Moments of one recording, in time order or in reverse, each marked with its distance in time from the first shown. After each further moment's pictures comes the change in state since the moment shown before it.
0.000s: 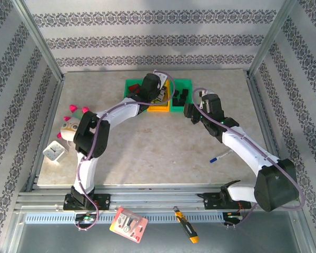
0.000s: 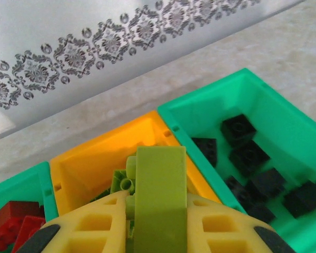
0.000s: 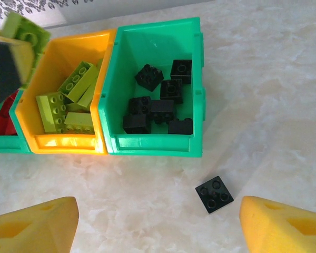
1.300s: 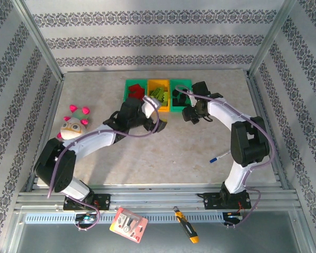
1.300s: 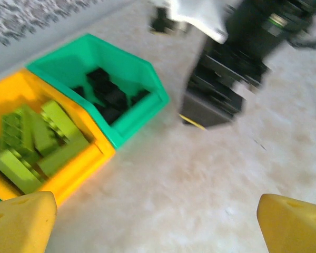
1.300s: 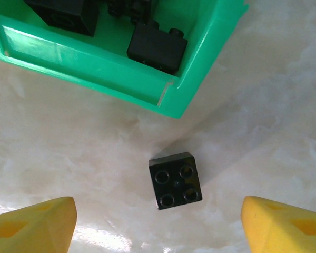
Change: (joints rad) left arm -0.075 -0.616 -0.746 0.155 0.389 0.095; right arm -0.092 0.551 0.438 -0.449 -0.065 -0.414
